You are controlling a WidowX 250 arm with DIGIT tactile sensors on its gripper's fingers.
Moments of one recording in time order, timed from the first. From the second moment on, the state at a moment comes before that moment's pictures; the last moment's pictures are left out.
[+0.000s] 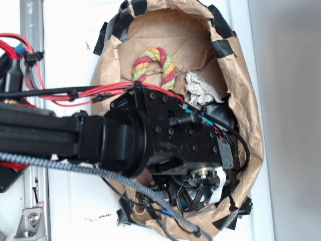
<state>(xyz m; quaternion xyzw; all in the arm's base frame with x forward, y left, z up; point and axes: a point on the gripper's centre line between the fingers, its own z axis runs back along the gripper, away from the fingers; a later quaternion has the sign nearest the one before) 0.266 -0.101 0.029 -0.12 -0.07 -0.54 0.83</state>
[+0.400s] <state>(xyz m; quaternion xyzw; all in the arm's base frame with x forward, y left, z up) 0.273 -0.049 0.085 -0.12 -0.13 -0.44 0.88</state>
